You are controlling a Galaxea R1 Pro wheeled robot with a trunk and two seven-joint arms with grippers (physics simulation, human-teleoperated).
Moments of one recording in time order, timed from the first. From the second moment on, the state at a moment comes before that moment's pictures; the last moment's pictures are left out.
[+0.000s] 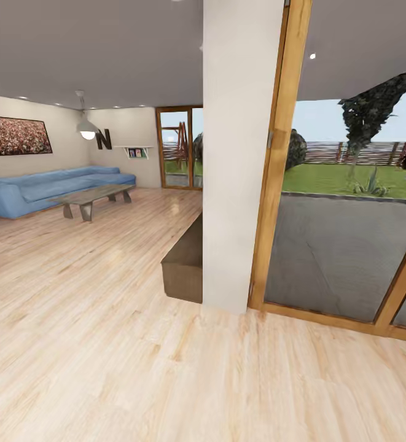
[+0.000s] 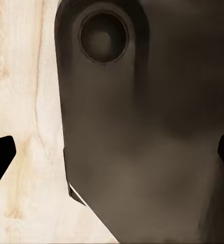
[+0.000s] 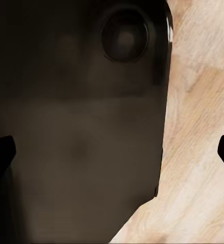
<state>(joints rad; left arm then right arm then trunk) 0.00 0.00 0.00 0.00 0.00 0.00 0.00 0.00 0.00 0.00 0.00 0.00 0.00 0.00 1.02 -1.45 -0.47</state>
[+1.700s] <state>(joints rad) 0.01 0.02 0.02 -0.03 0.06 -0.02 0.00 0.00 0.01 0.01 0.00 0.00 -0.03 -0.01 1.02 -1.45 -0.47</state>
